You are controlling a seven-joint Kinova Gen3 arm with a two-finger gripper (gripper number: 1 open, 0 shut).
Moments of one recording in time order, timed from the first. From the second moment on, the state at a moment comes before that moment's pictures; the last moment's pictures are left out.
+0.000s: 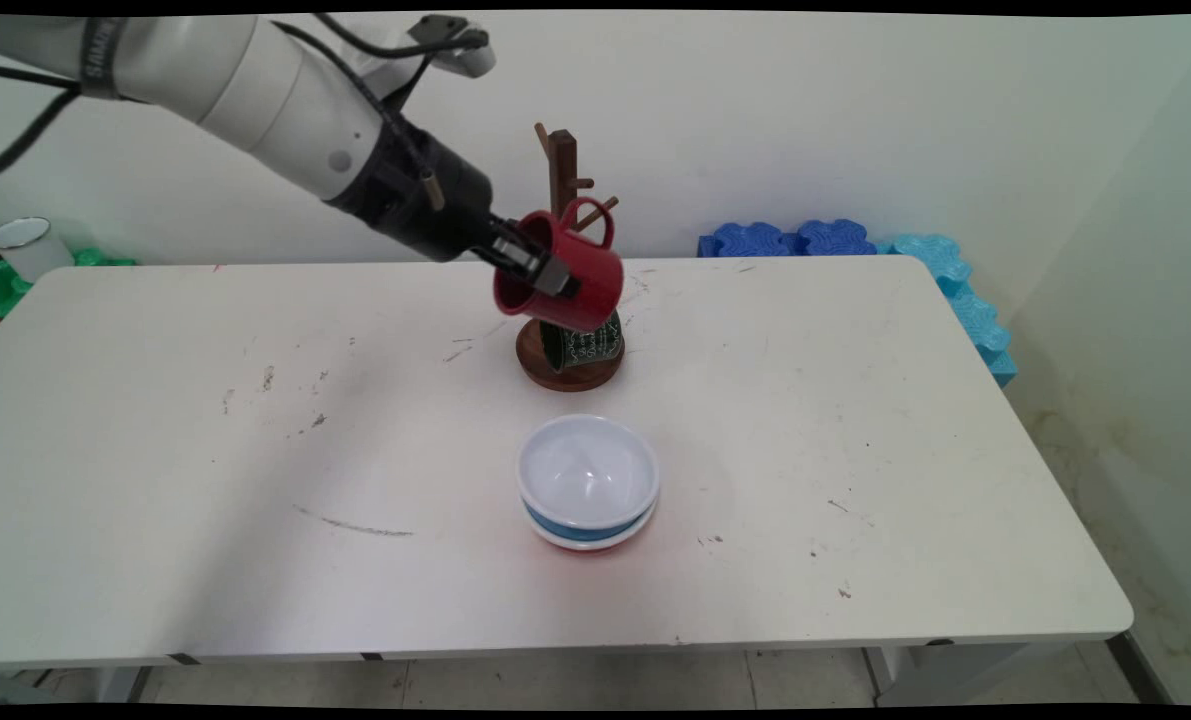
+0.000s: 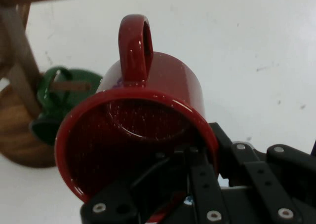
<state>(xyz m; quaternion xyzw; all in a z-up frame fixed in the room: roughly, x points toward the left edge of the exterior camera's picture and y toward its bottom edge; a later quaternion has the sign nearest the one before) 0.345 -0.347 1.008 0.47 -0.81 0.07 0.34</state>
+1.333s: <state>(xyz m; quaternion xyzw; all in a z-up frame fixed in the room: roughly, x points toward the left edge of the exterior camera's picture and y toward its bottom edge) 0.431 -0.323 0.978 0.42 -0.88 0.09 0.20</state>
